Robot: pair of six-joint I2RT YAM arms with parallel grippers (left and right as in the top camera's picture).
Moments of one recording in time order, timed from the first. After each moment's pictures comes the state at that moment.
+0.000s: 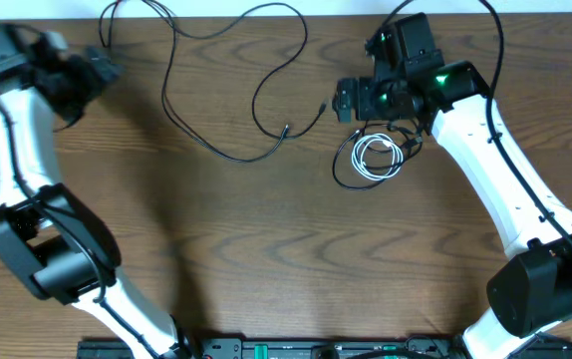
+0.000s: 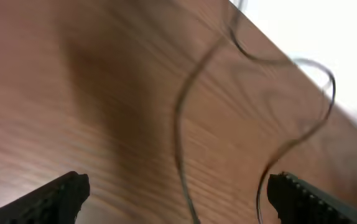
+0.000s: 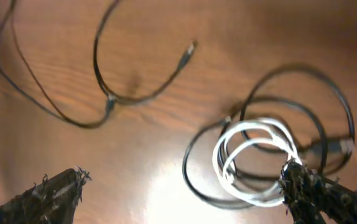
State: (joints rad) left arm 0.41 2.00 1.77 -0.77 0.44 -0.24; right arm 0.36 1.80 1.66 -0.91 -0.16 0.31
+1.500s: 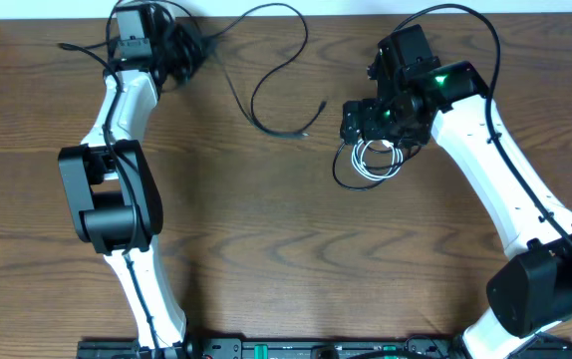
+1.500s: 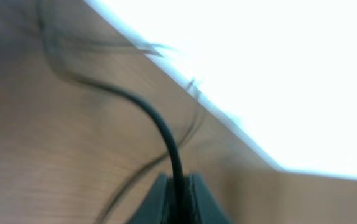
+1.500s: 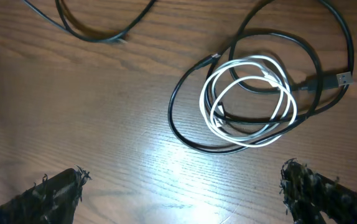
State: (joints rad) left arm 0.10 2.22 1.76 -0.11 0.65 -0.87; right arm 0.36 1.80 1.66 -1.08 -0.16 0.31
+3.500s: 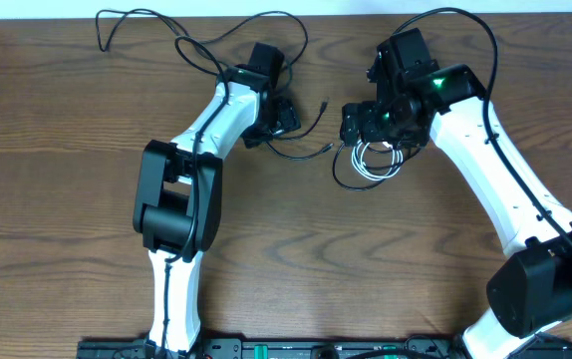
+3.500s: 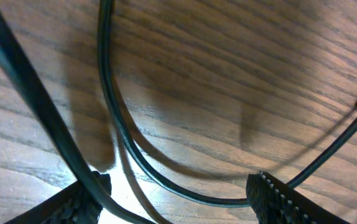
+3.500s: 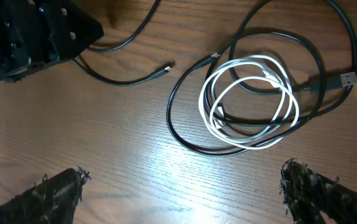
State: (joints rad) left arm -0.31 2.23 1.71 -0.82 0.12 -0.66; right arm 0.36 1.80 1.63 -1.05 -0.16 0.31
